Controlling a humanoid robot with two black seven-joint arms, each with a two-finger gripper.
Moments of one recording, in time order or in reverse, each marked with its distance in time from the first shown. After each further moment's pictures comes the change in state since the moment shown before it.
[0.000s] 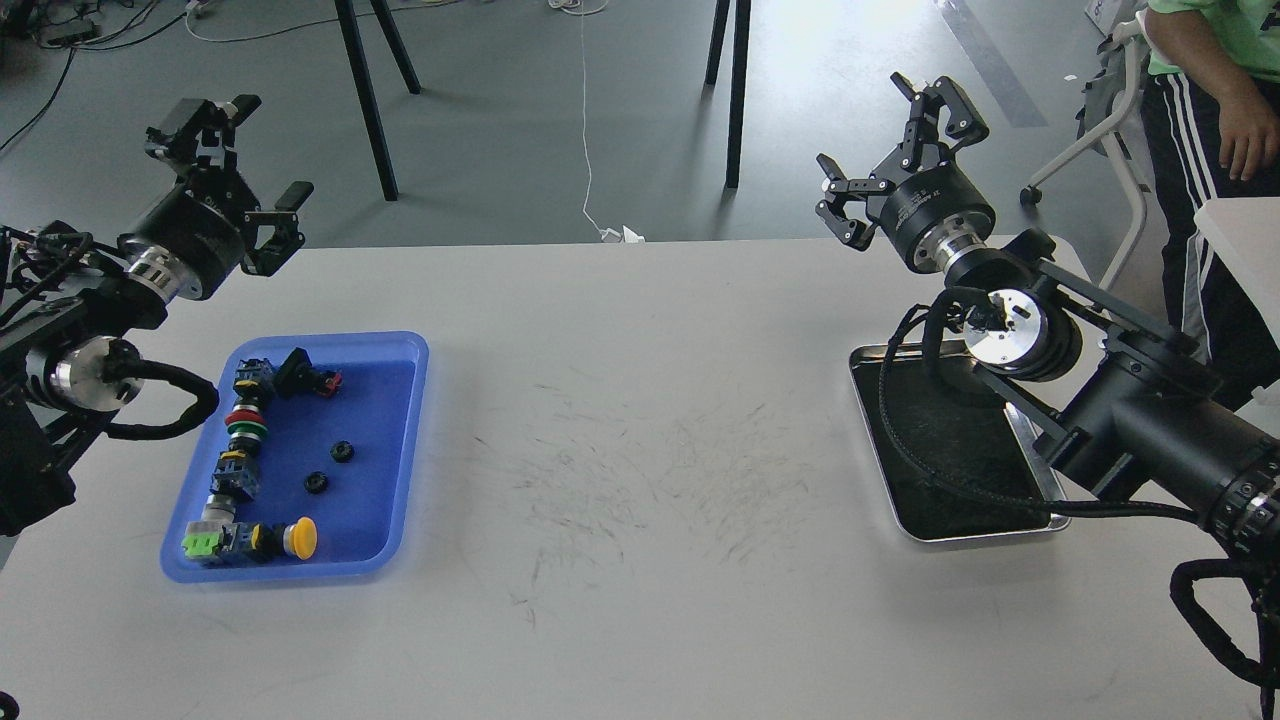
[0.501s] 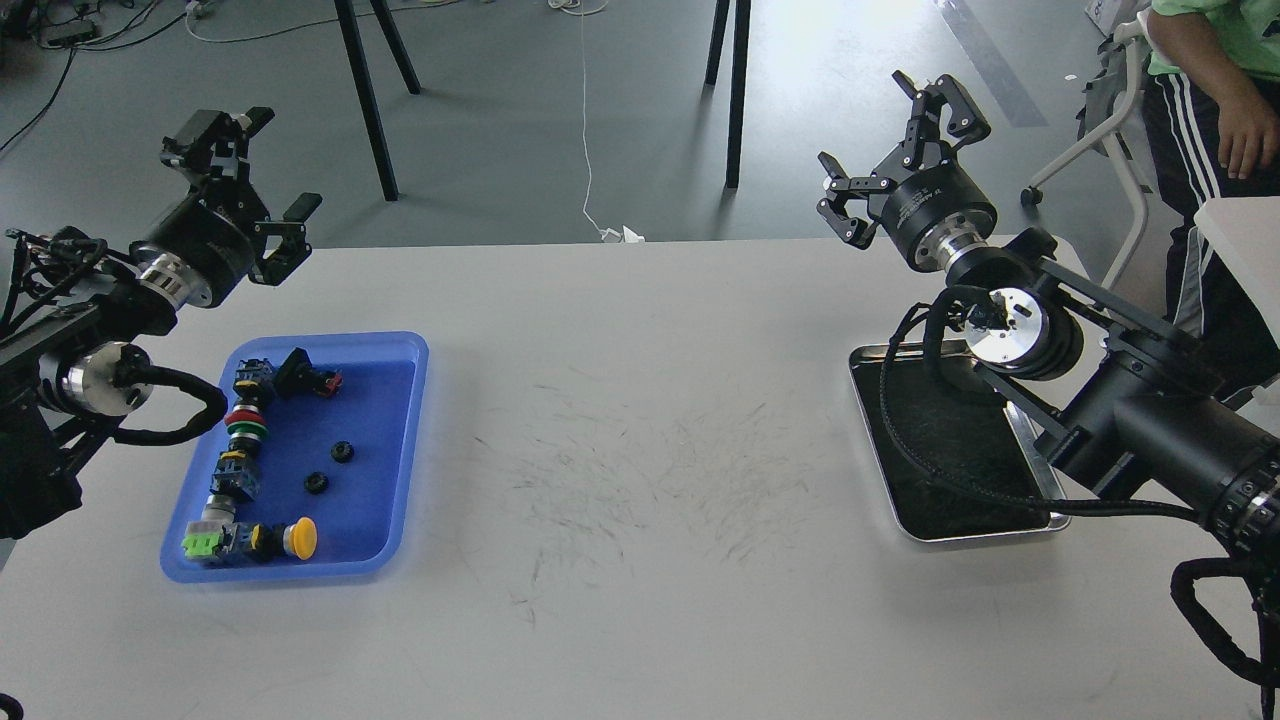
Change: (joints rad) left arm -0.005 -0.012 0.040 0.002 0.012 0.033 0.003; right arm 0.002 0.000 0.002 0.000 0.000 -0.001 0.000
